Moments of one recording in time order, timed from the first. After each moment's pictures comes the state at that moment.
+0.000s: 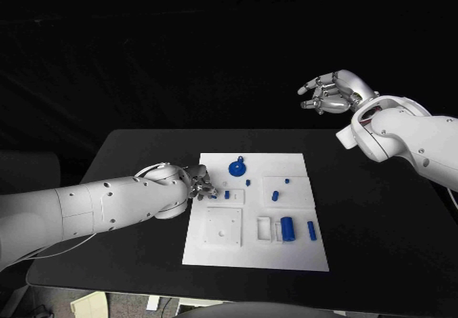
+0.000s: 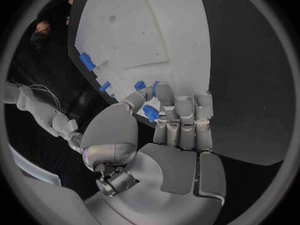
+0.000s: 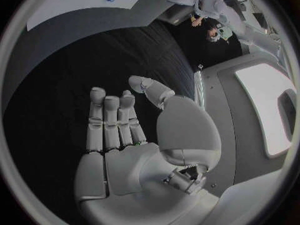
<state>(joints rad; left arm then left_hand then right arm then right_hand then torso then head) 1.21 -0.65 -0.24 1.34 -1.16 -0.21 -0.43 0.94 -0.07 0.62 -0.15 0.40 1.17 0.02 0.28 0.90 1.38 -0.07 0.90 0.53 1.18 -0.14 1.42 0.44 0.03 0.97 -0.14 1.00 1.31 1.33 -0.76 0.03 1.26 -0.92 -0.40 0.12 1.13 -0.16 0.63 -0.29 0.52 0.88 0.15 0.31 0.38 1.01 0.04 1.16 0.82 1.00 -0.05 1.19 0.96 0.25 1.00 0.06 0.87 1.31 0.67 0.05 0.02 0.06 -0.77</state>
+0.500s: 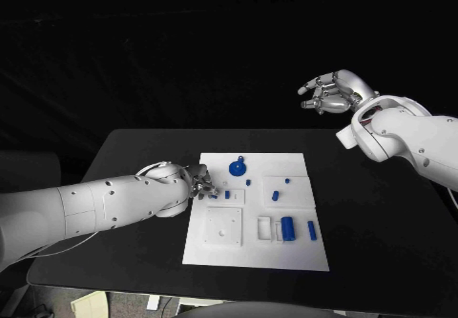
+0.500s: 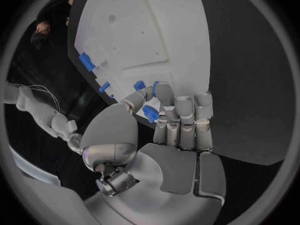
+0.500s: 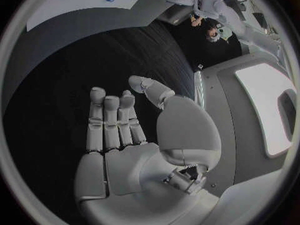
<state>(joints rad) 1.21 -0.64 -0.23 1.33 -1.16 -0.19 -0.44 0.94 -0.07 0.62 -0.15 0.39 1.17 0.02 0.28 0.90 1.38 -0.07 0.90 0.53 1.18 -0.14 1.42 0.44 0.03 0.97 -0.14 1.00 1.31 1.33 -0.76 0.03 1.26 -0.92 -0.40 0.12 1.13 -0.16 0.63 -0.29 0.52 0.88 0.15 0.31 0.38 1.01 0.04 1.16 0.82 1.00 -0.05 1.19 0.96 0.25 1.00 0.06 0.86 1.31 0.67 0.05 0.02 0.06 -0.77</state>
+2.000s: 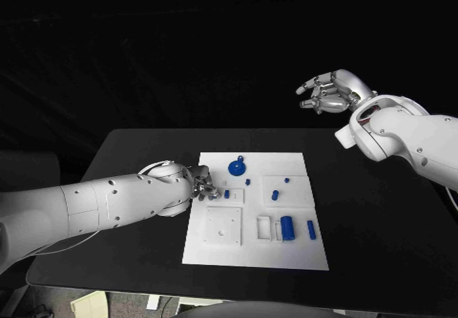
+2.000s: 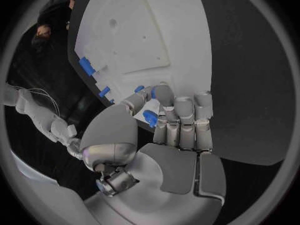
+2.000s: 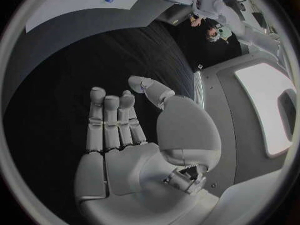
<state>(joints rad) 1.22 -0.63 -0.23 1.32 -1.17 -0.14 -0.45 0.93 -0.09 0.66 -0.15 0.14 1.18 0.03 0.28 0.91 1.38 -0.07 0.91 0.53 1.18 -0.14 1.42 0.44 0.03 0.97 -0.14 1.00 1.31 1.33 -0.76 0.03 1.26 -0.92 -0.40 0.12 1.13 -0.16 0.63 -0.29 0.55 0.88 0.15 0.31 0.38 1.01 0.04 1.16 0.81 1.00 -0.05 1.18 0.96 0.25 1.00 0.06 0.86 1.31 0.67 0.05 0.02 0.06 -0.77</state>
